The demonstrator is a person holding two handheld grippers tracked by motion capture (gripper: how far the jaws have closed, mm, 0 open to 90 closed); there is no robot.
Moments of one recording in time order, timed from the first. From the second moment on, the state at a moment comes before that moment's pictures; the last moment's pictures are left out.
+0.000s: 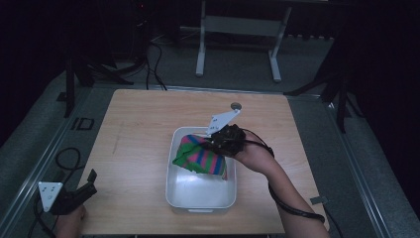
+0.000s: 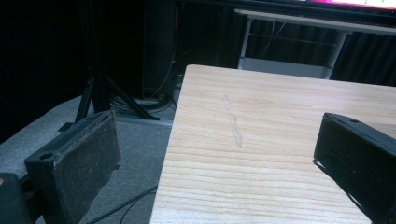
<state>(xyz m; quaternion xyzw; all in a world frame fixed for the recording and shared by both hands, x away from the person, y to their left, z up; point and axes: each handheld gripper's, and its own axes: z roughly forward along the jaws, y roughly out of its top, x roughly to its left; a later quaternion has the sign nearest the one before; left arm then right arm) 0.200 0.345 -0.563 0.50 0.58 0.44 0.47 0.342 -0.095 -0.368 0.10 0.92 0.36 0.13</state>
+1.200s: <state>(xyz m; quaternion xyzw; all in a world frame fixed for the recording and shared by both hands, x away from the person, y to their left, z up) 0.201 0.345 -0.563 0.50 0.58 0.44 0.47 0.337 -0.130 -0.265 0.12 0.87 0.43 0.19</state>
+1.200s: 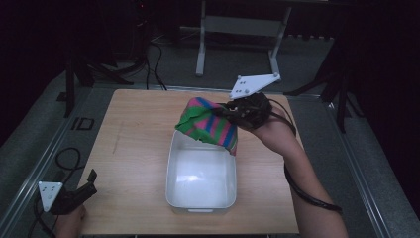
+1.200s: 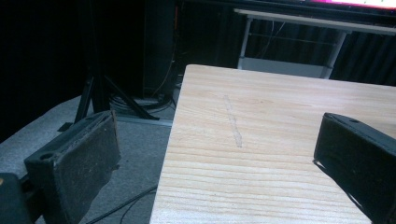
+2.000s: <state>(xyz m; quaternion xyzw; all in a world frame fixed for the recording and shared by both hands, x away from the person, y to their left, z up) 0.202 0.344 -0.563 0.50 0.58 0.44 0.47 0.346 -0.250 -0.279 0.24 0.85 0.41 0.23</state>
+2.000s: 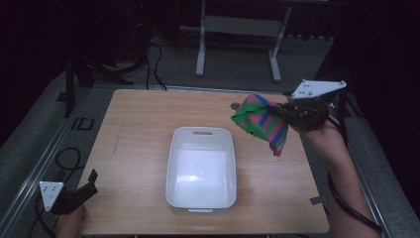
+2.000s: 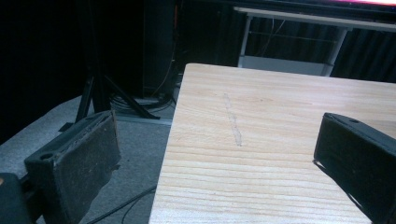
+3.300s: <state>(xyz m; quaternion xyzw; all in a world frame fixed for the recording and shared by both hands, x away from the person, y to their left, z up) 0.201 0.343 -0.563 0.51 0.57 0.44 0.46 0.376 -0.293 -0.519 0.40 0.84 0.36 0.09</state>
